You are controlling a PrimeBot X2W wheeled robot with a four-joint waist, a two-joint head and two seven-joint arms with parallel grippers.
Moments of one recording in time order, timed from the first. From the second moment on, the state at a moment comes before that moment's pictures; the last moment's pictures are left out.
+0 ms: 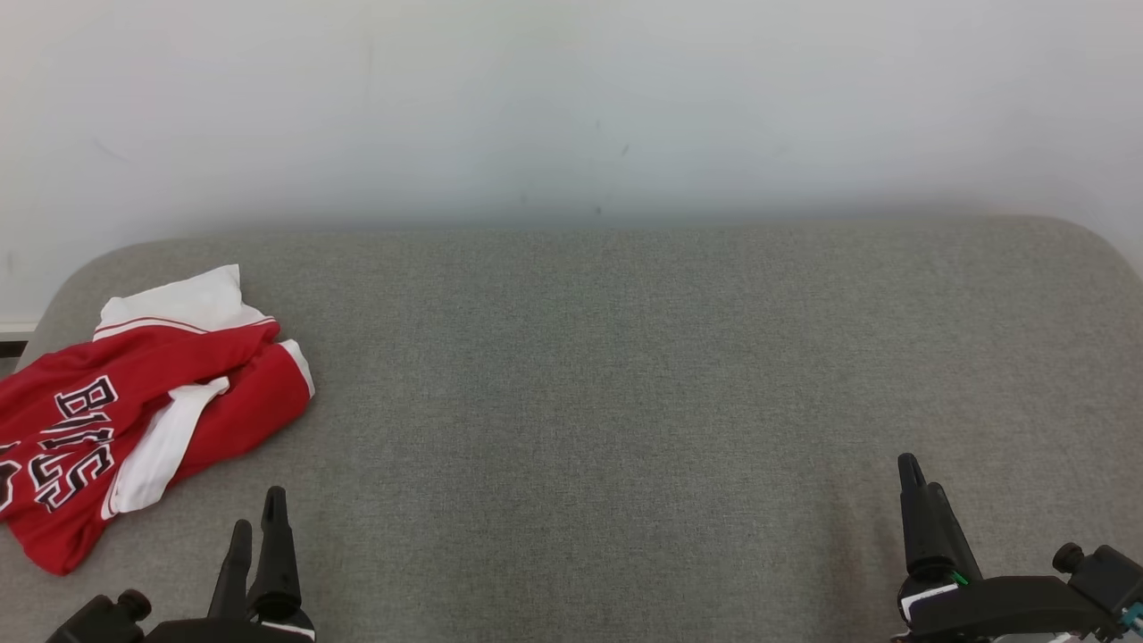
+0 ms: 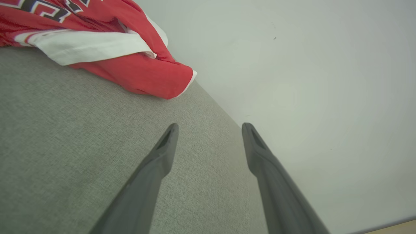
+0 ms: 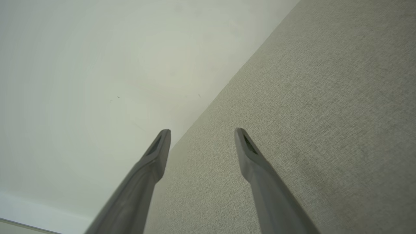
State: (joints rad) left arm -0.05 0.04 0.07 0.19 -0.93 -0.11 -0.05; right arm -0.04 -0.05 -0.03 0.20 0.97 0.13 -0.05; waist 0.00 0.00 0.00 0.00
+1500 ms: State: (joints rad) left arm -0.04 0.09 -0.02 0.16 -0.37 -0.11 -0.18; right arm -0.02 -0.05 0.01 0.20 0.41 0.13 -0.18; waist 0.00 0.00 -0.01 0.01
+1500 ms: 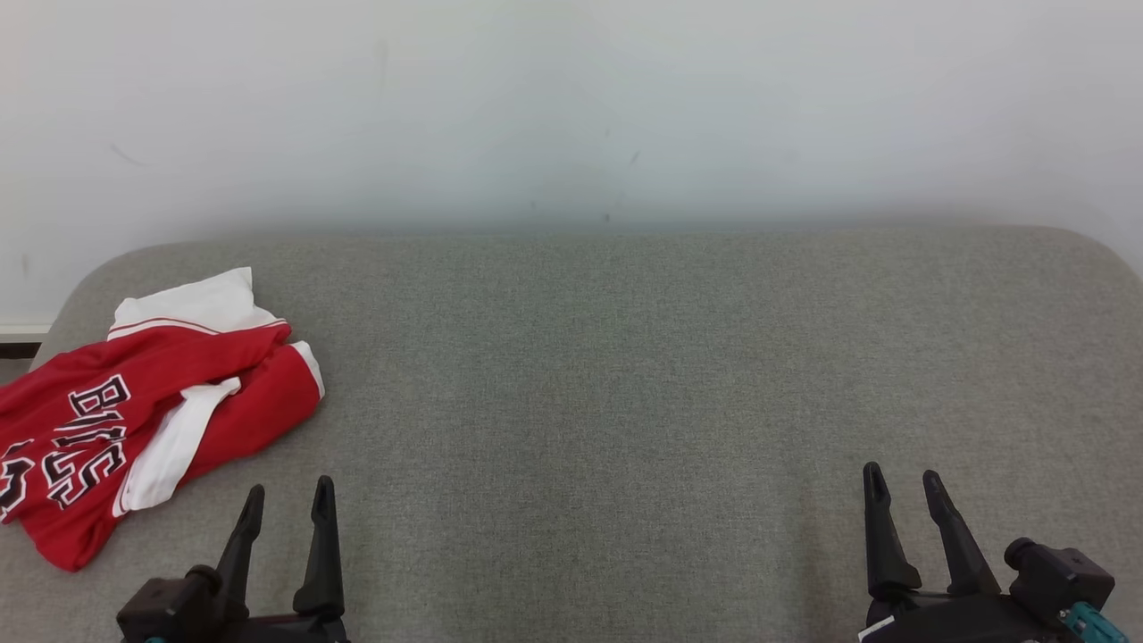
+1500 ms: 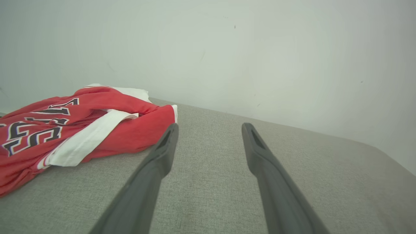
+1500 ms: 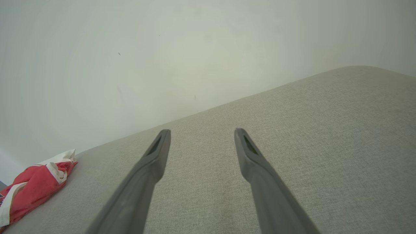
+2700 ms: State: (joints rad) left arm -0.03 0.10 -0.02 0.14 -0.12 -0.12 -0.25; right arm 0.00 -0.05 0.03 0.20 0.15 0.13 -0.25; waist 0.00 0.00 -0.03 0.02
